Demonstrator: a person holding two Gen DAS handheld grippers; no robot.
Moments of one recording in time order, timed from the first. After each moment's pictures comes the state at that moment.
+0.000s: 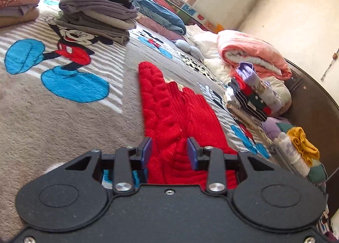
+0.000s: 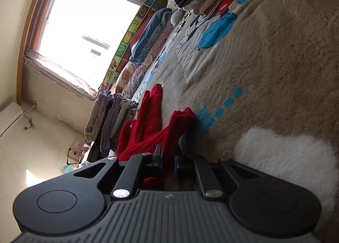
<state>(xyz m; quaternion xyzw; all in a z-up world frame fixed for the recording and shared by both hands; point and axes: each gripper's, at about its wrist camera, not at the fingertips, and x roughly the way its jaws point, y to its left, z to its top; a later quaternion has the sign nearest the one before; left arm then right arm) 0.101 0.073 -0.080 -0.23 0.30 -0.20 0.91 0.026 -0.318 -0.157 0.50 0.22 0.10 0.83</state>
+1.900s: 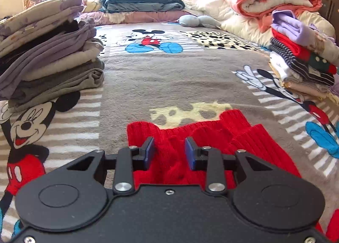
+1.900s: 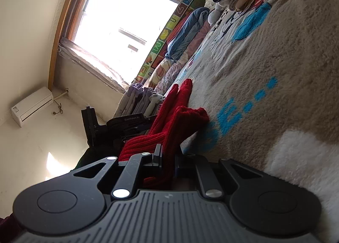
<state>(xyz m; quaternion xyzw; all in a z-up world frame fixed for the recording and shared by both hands) 0.318 -0.035 -0.073 0.04 0.34 -0.15 0.93 0.037 -0.310 -0.176 0.47 0.16 0.20 0.84</state>
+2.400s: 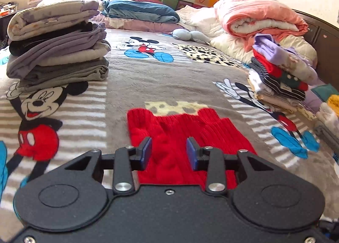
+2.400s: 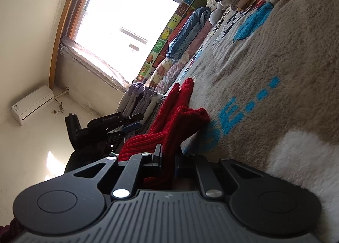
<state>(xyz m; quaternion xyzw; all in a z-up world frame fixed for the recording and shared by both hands) 0.221 0.000 -0.048 -0.04 0.31 -0.20 0.93 0.038 -0.305 -0.176 0.47 0.16 0.20 0.84</state>
